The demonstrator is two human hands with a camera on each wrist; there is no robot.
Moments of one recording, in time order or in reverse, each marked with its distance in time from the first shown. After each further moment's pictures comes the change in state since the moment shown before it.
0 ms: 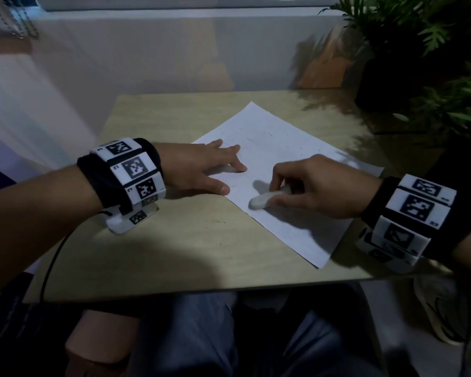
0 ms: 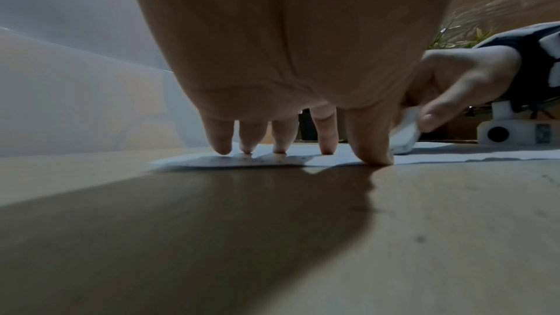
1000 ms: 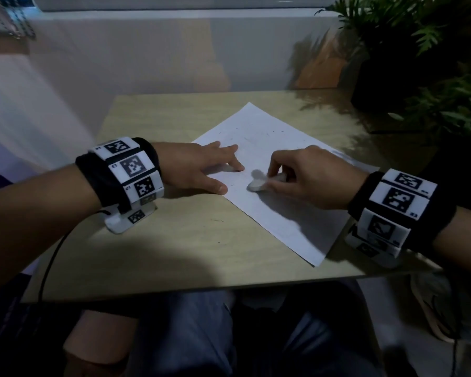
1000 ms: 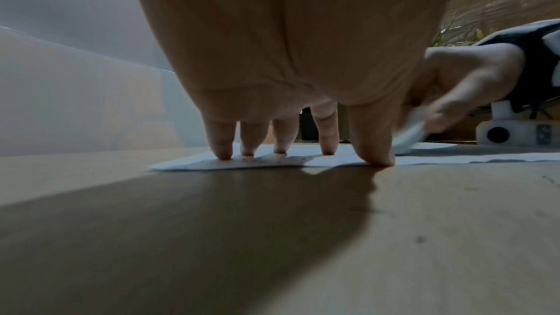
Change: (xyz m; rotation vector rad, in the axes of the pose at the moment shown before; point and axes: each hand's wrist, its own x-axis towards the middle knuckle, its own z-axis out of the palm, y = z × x) left_hand -0.001 0.005 -0.003 0.024 -0.010 0.001; right_hand 0.011 0.000 0.003 -0.091 0.092 0.086
